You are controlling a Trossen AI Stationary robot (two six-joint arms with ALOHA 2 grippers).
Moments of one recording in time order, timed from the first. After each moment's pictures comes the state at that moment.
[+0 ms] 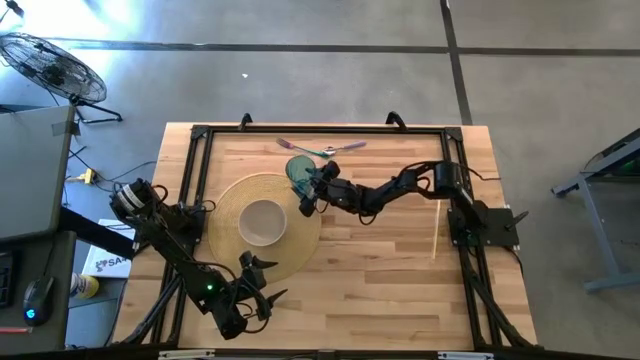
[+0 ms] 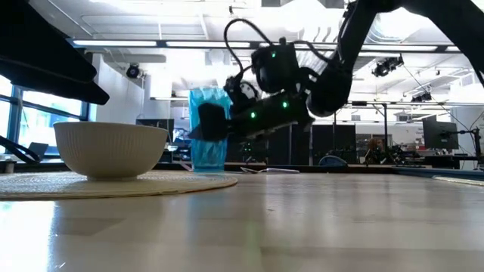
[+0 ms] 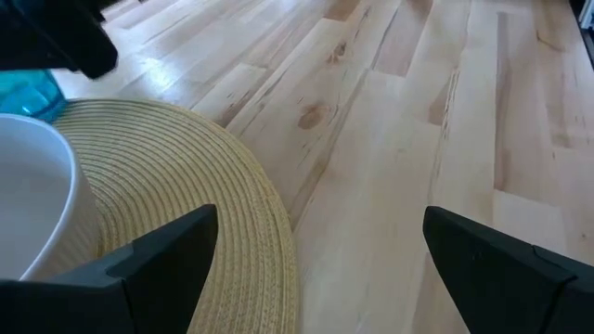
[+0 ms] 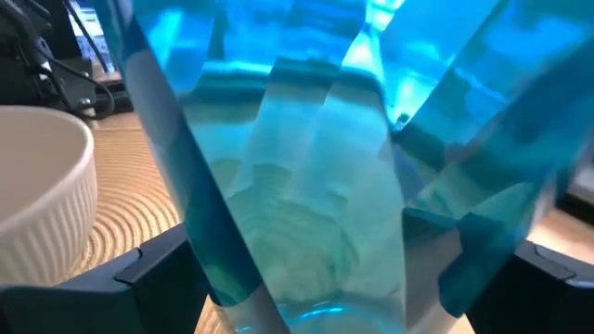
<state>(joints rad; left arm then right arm) -0.90 1.69 0.90 -0.23 -1.01 -1.04 -0.12 2.20 1.07 0.95 0.41 0.08</state>
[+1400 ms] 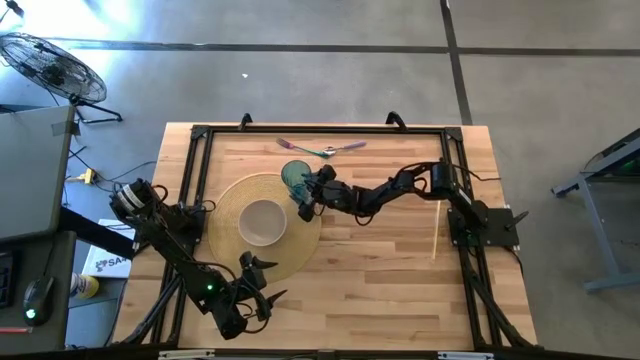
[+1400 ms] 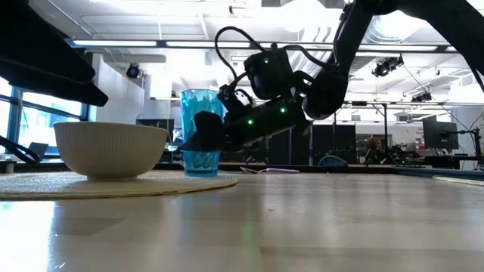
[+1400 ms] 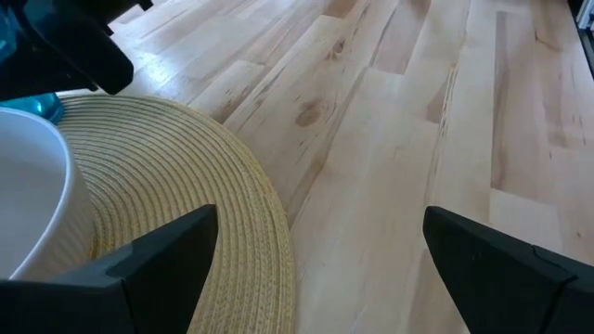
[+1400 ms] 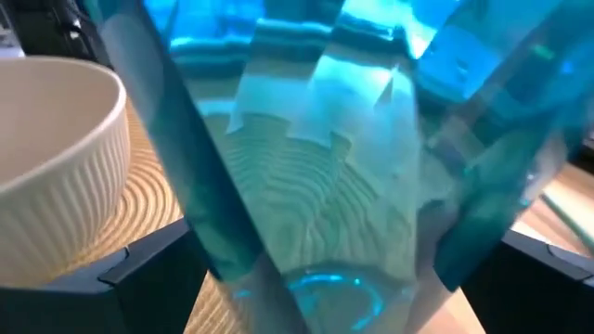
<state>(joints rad) -0.90 1.69 0.90 -0.23 -1.00 -1.05 -0.11 2.22 1.11 0.85 0.33 0.10</state>
